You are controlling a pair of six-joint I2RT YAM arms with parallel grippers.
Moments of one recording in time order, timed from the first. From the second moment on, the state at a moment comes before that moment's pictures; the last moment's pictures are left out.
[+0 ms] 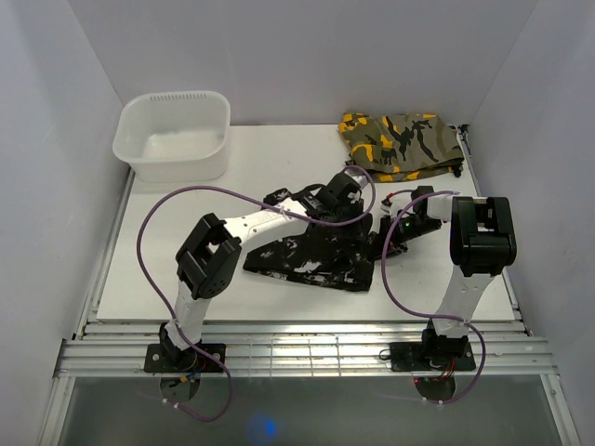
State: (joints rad) left arm -0.91 2.04 1.63 -0.39 0.22 -0.72; right arm 0.02 1.92 1.05 -0.73 -0.88 -0.16
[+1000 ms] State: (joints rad) left arm -0.90 2.06 1.58 -0.34 0.30 -0.74; right arm 0.03 1.94 1.09 -0.80 -0.85 -0.23
